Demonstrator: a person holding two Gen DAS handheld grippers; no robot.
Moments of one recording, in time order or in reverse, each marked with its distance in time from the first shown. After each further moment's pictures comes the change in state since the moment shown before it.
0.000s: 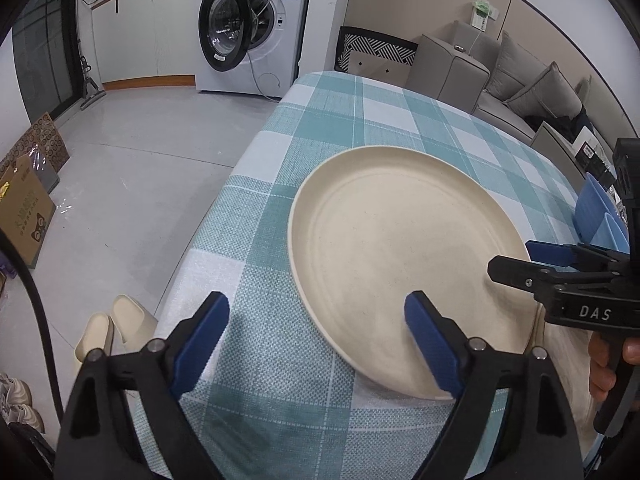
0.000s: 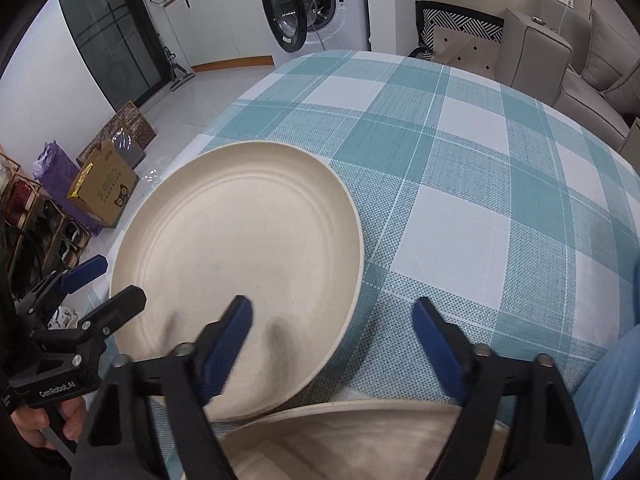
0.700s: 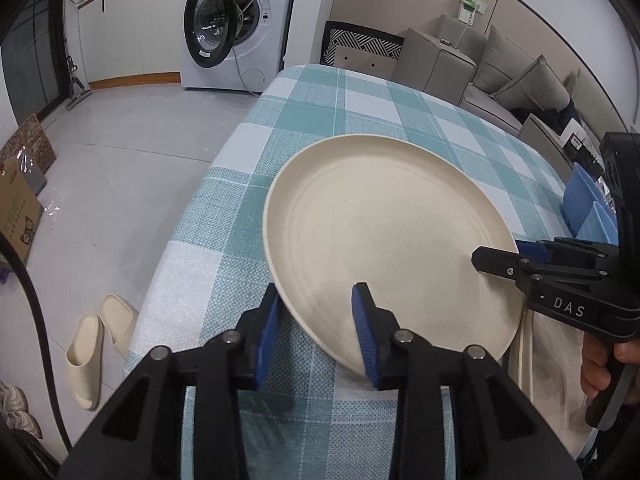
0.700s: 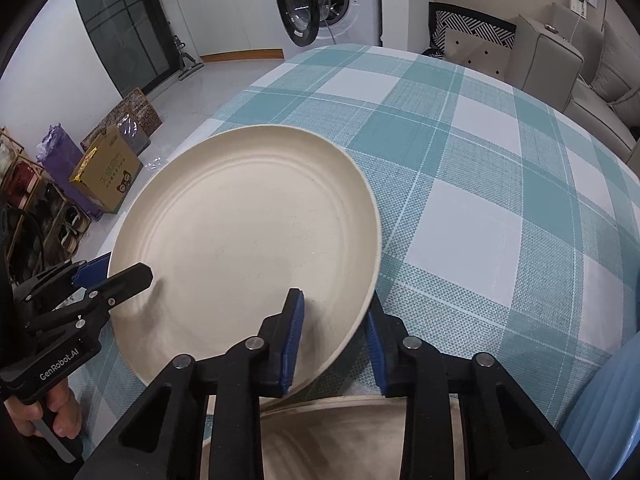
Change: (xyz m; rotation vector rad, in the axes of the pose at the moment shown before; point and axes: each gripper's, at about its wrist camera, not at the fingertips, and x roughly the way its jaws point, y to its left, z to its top) left arm 0.000 -0.006 -0.005 0.031 0.015 -0.037; right arm 0.000 0.012 -0.008 -0.055 -0.005 -0.013
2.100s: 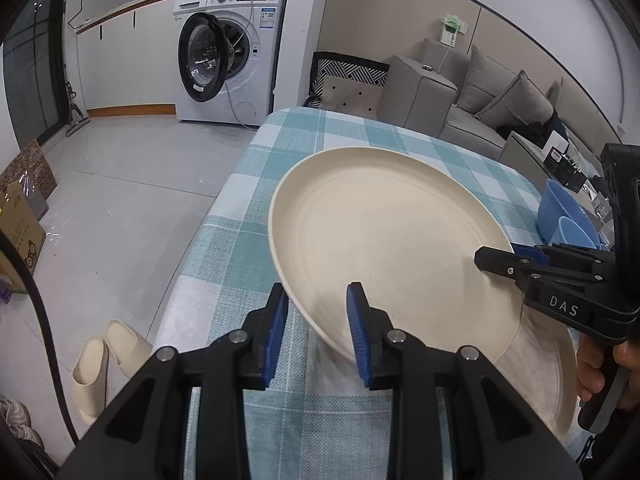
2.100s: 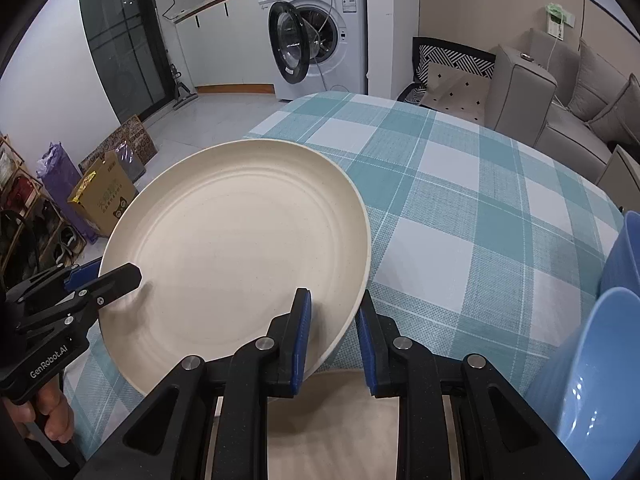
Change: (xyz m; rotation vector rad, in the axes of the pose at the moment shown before) left arm -0.047 -0.018 0.008 0.032 -0.108 -0.028; right arm -0.065 -0.003 -0.012 0.025 -0.135 -0.036
